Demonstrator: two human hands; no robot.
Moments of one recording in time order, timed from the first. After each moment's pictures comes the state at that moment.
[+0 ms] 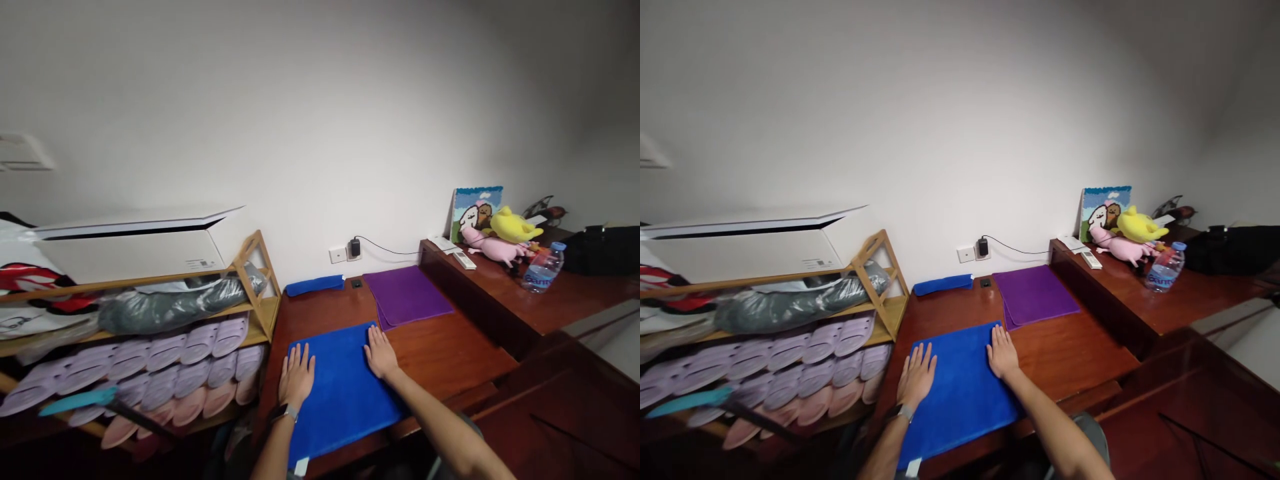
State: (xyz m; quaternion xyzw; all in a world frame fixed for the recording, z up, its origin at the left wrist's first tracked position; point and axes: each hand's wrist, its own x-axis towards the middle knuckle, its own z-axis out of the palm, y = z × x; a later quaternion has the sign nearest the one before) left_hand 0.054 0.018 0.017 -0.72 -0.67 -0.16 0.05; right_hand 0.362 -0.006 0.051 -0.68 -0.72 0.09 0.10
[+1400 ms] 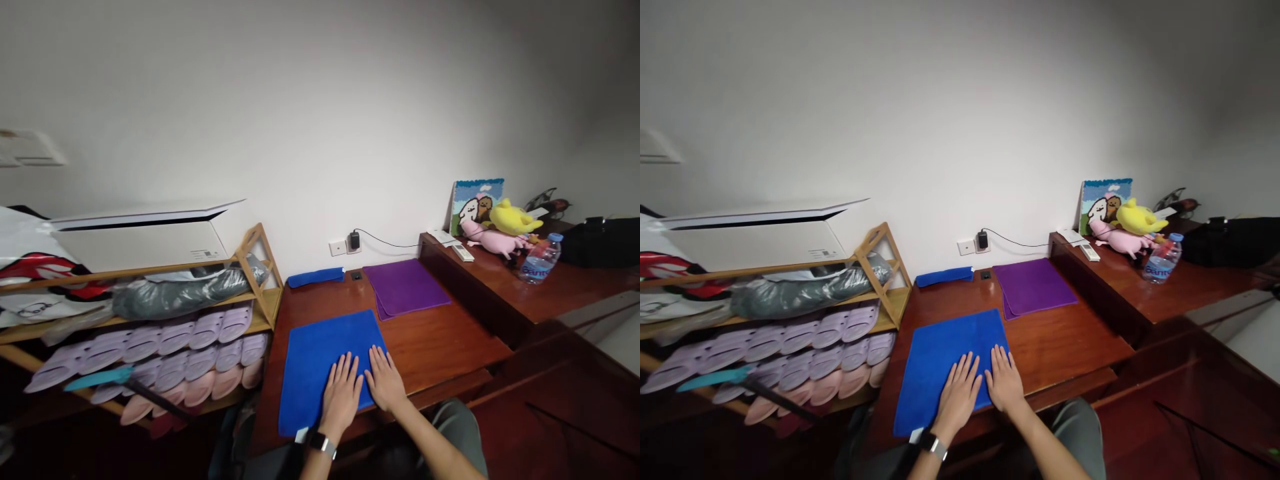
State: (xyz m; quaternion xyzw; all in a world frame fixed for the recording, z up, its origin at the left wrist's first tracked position) left_hand 0.169 -0.102 0.026 -0.84 -0.51 -0.17 0.05; right_hand 0.358 -0.113 0.015 -0.65 -0.74 0.06 0.15
